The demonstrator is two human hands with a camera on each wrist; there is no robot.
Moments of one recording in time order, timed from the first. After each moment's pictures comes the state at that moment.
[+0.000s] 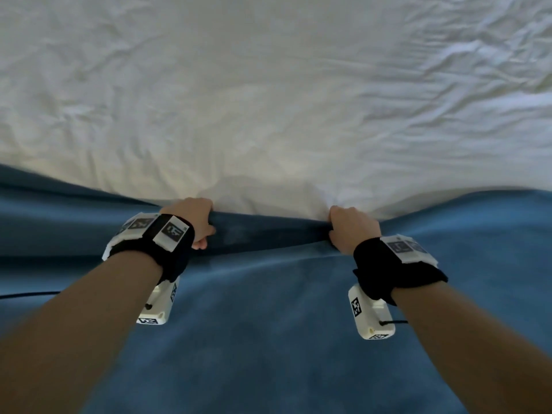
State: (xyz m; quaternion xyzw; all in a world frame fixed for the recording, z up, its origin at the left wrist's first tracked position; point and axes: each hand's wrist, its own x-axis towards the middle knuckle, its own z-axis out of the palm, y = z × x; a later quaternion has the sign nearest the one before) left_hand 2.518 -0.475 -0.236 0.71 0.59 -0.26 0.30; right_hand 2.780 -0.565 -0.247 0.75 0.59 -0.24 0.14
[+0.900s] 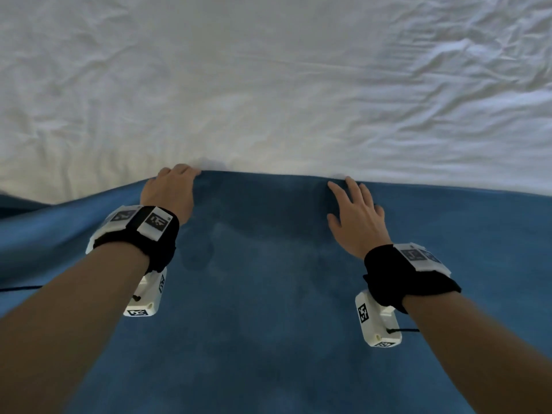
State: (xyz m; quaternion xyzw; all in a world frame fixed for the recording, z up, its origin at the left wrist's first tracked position) left_hand 2.536 -0.431 -0.243 0.77 0.61 -0.11 0.14; right_hand 2.820 -0.556 -0.261 0.79 0.58 -0.21 0.01
